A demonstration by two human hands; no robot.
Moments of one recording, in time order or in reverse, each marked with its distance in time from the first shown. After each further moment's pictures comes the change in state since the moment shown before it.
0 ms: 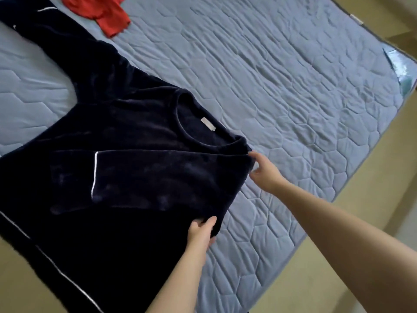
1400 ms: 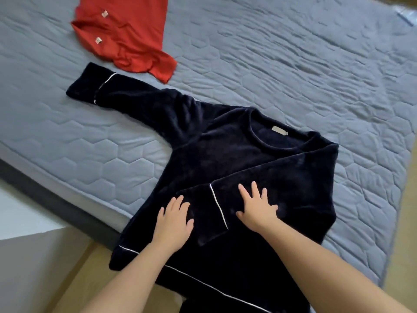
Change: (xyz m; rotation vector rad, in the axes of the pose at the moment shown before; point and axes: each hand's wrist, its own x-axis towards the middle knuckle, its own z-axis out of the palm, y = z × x) left_hand 0.025 0.264 -0.346 1.911 0.025 0.817; right_hand -0.051 -0.299 0.215 -0.240 -0.184 0.354
